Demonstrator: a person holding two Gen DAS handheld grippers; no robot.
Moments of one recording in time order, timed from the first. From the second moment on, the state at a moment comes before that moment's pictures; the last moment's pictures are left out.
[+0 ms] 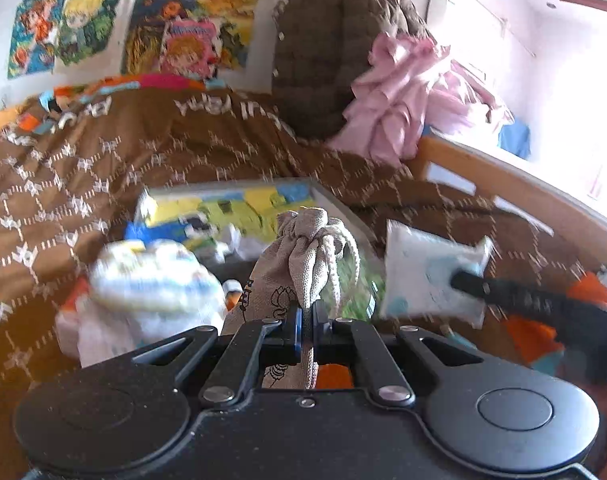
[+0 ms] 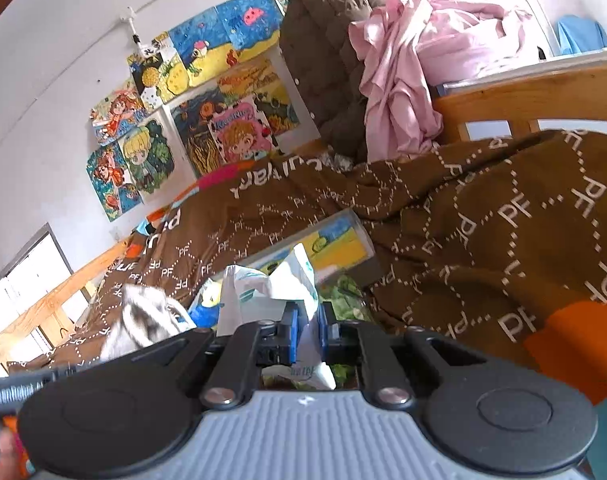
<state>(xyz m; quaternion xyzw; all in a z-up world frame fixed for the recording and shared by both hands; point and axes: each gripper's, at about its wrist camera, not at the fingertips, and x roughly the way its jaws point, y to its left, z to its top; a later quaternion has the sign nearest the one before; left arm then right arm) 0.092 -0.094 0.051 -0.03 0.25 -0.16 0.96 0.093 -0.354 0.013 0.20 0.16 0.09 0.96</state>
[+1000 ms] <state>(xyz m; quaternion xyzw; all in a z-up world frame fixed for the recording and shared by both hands) 0.322 -0.123 0.026 -0.08 0.22 -0.13 0.96 0.275 -0.342 -0.009 0.19 0.13 0.06 0.97</state>
